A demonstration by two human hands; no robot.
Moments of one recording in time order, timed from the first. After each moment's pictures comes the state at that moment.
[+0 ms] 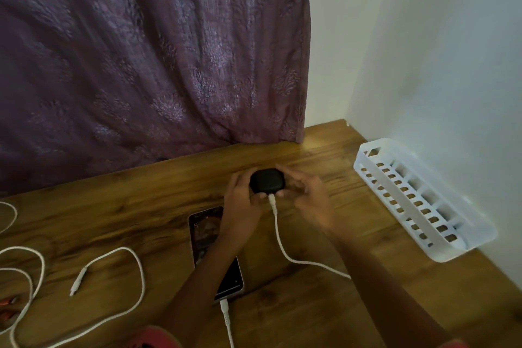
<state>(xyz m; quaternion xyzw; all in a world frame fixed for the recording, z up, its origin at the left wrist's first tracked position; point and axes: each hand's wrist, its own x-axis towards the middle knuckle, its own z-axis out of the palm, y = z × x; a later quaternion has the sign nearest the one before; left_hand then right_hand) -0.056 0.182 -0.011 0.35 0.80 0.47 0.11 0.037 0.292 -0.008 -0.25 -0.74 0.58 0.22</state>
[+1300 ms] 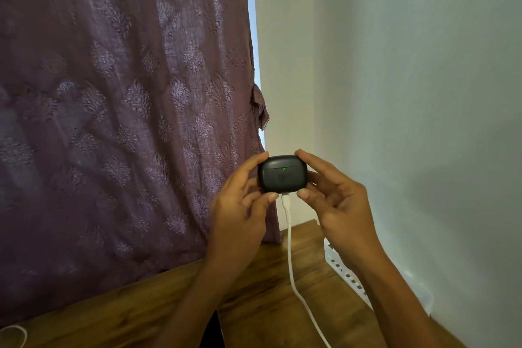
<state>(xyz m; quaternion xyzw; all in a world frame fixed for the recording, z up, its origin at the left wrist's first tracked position) 0.050 0.127 0.227 0.54 0.50 0.67 0.01 0.160 0.220 0.226 -0.05 -0.69 0.50 0.53</state>
